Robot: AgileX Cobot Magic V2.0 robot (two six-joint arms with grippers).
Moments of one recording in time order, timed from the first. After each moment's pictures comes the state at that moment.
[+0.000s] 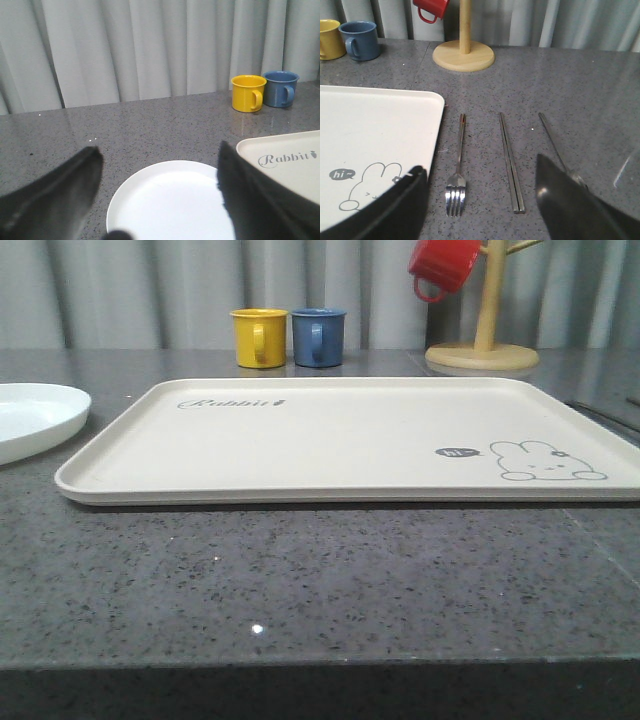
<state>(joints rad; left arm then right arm) -0.06 0.51 -0.48 -0.06 0.12 0.16 -0.01 0.45 -0.53 0.01 0.42 0.02</state>
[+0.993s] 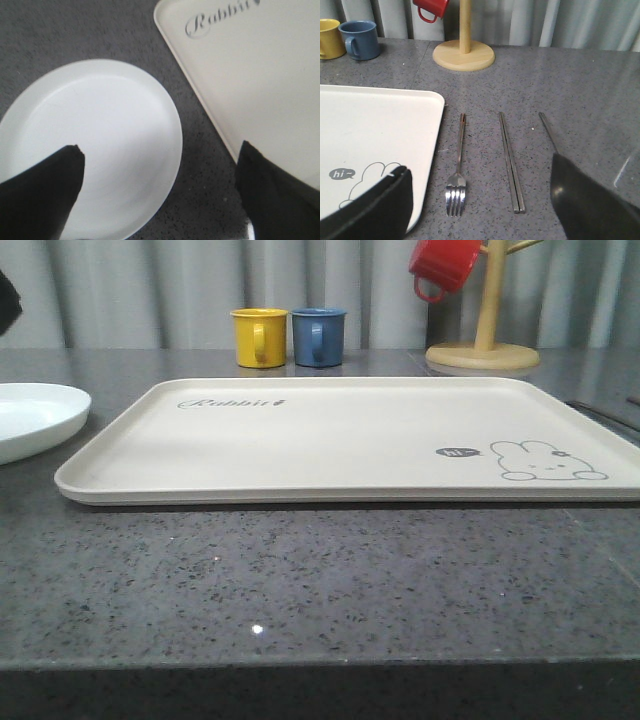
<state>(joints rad) -0.30 1.20 -1.00 0.04 0.73 0.16 -0.01 0.45 -0.53 0.00 0.42 0.02</state>
